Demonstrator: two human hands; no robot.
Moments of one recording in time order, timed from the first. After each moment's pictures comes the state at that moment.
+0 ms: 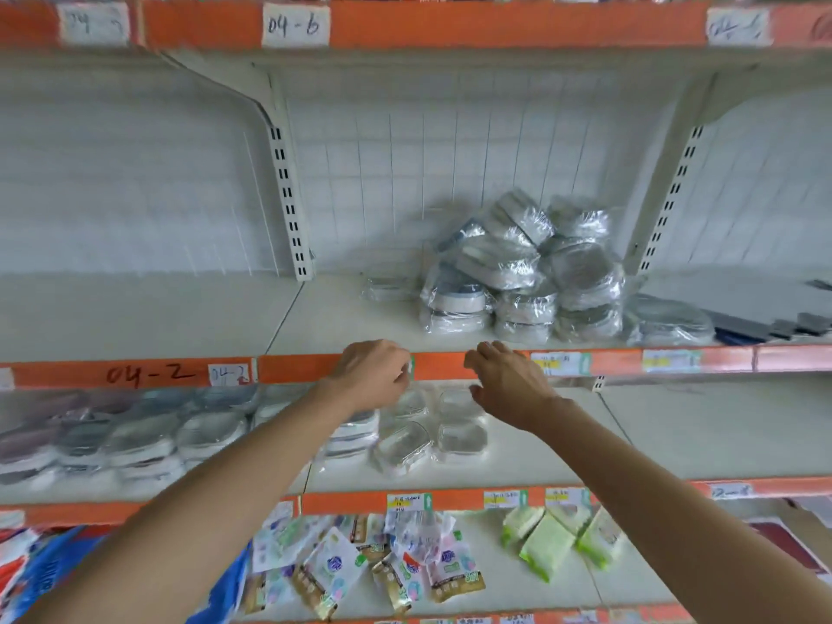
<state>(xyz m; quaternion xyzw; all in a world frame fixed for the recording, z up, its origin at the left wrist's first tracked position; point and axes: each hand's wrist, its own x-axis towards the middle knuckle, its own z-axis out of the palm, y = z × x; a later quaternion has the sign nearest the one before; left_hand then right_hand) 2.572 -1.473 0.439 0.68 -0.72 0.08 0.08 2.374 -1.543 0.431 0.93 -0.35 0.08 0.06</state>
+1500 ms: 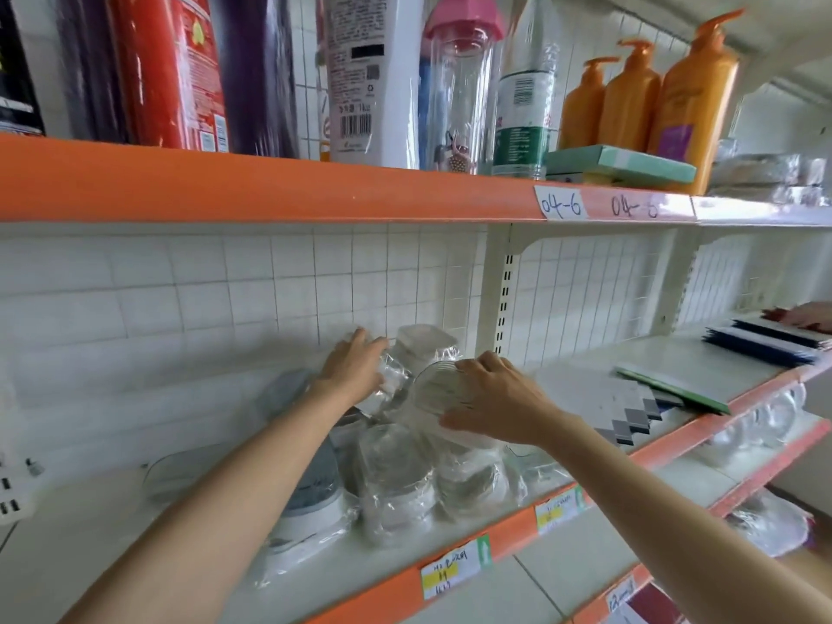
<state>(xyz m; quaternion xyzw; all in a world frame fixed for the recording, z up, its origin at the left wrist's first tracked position) 2.497 -1.791 0.548 0.60 -0.77 0.03 0.22 2.284 -1.711 0.563 0.80 -0.57 0.15 0.03</state>
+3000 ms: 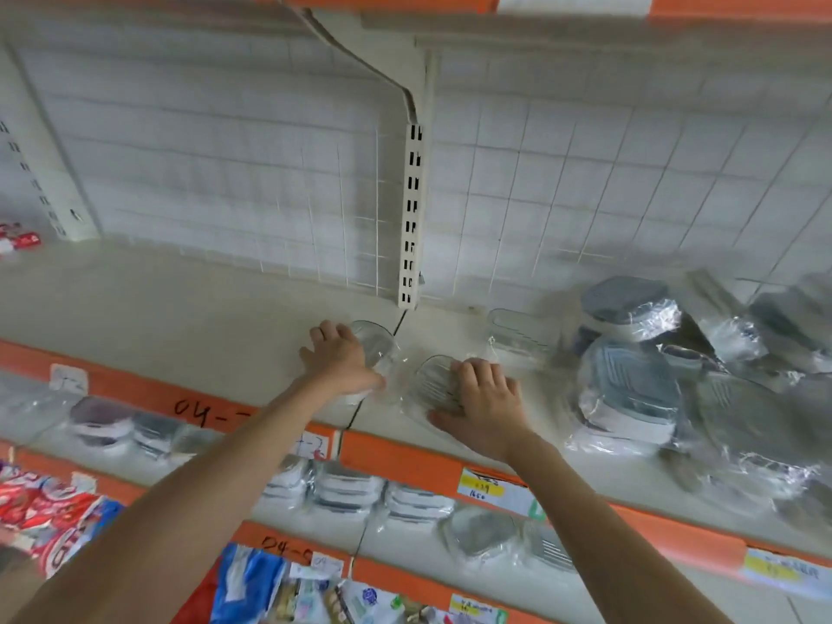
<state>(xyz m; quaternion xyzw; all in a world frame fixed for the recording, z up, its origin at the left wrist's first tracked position) 2.800 -1.539 0.439 0.92 -0.38 -0.07 0.06 2.608 -1.623 0.418 0.94 -0.31 0.11 -0.06</state>
